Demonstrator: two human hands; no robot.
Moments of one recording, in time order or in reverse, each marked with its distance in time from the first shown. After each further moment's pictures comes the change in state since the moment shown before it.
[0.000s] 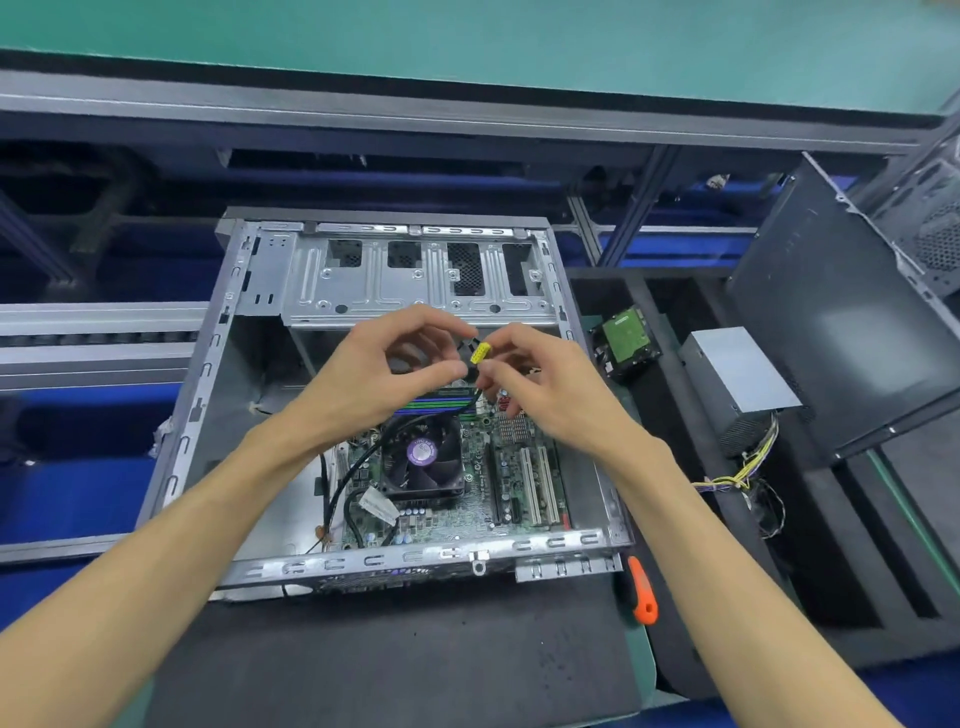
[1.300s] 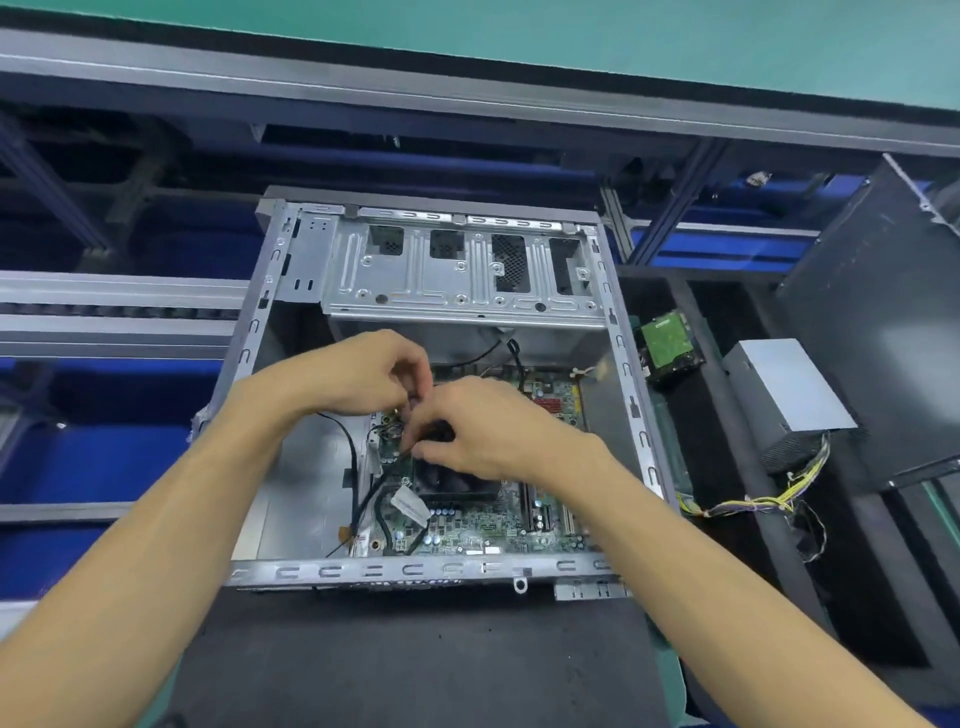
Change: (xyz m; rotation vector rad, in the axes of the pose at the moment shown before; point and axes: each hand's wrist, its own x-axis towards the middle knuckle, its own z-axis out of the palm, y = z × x) left_hand 0.007 -0.029 -0.046 0.420 -0.403 -0.466; right_hand 0.033 -0.021 0.077 -0.686 -0.481 -0.200
